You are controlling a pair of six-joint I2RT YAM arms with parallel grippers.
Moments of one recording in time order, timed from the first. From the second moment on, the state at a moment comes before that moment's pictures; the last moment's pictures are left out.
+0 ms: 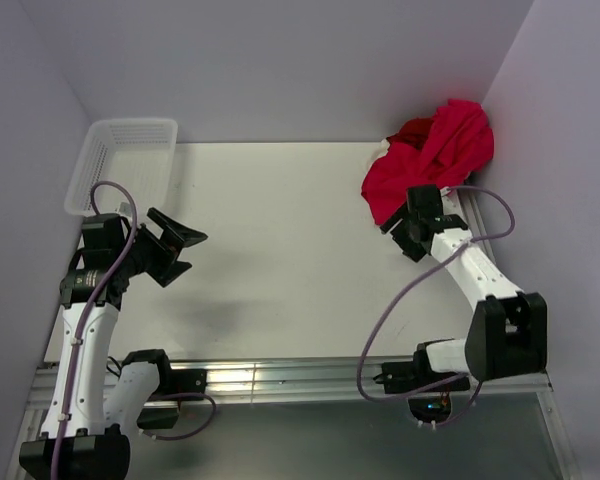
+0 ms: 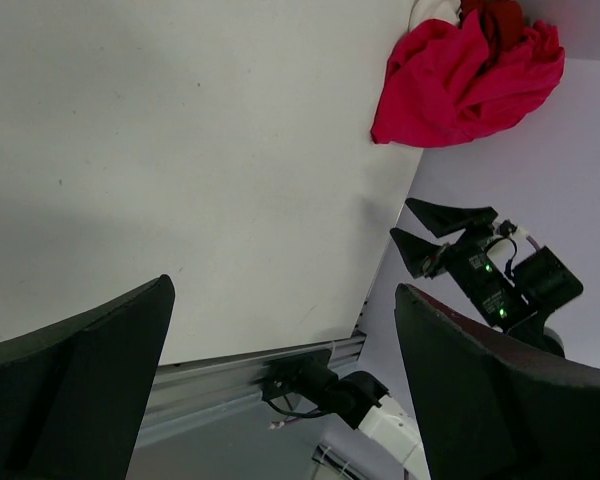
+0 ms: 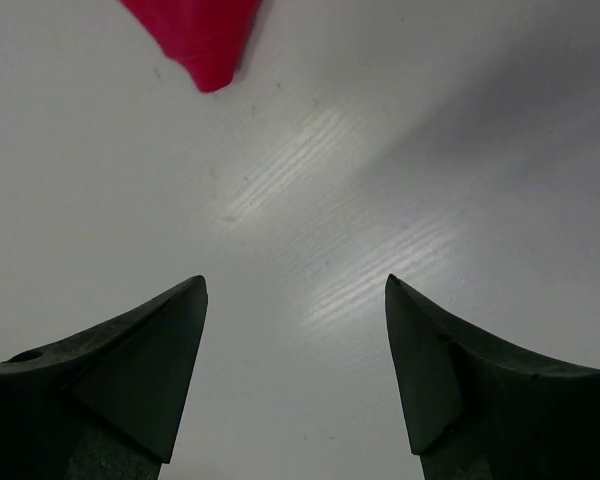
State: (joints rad) left arm 0.07 0.81 0.89 -0.78 0.51 -0.94; right arm 0.12 1.28 0.90 -0.60 0.14 0.89
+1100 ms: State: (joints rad) left arm 0.03 0.91 1.01 -0.85 0.46 -0.89; right arm 0.04 1.98 1.34 -0.41 0.10 0.90
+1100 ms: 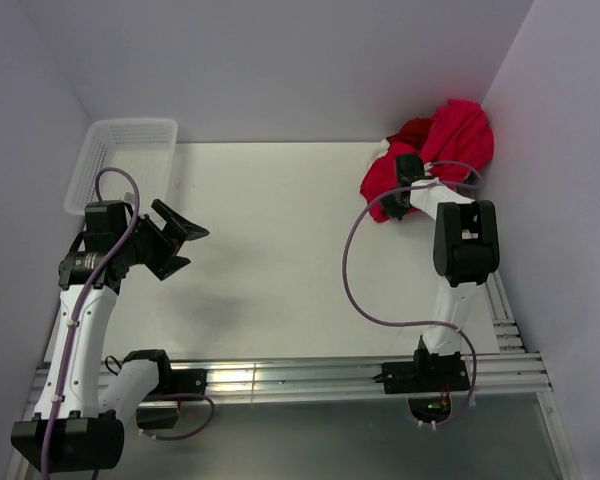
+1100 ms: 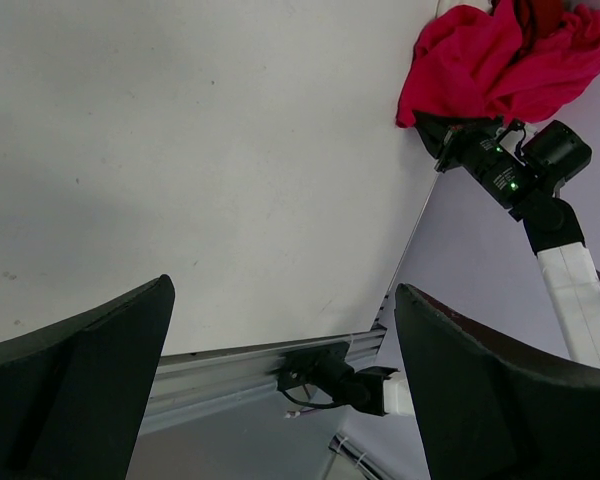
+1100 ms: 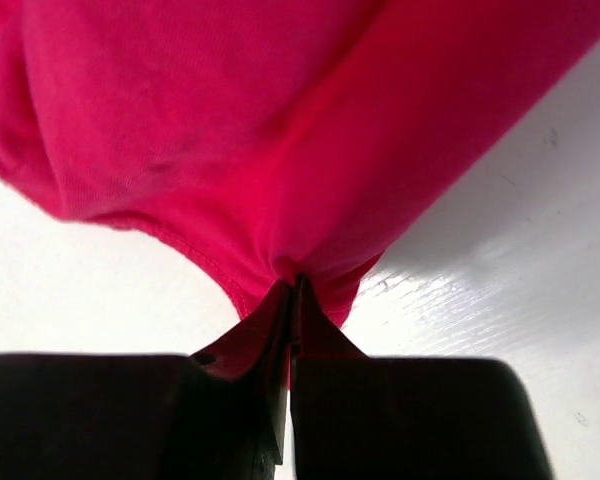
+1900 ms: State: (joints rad) left arm -0.01 1.00 1.07 -0.79 0.41 -0.87; right arm 0.15 0.53 0.69 -0.85 -0.25 0.77
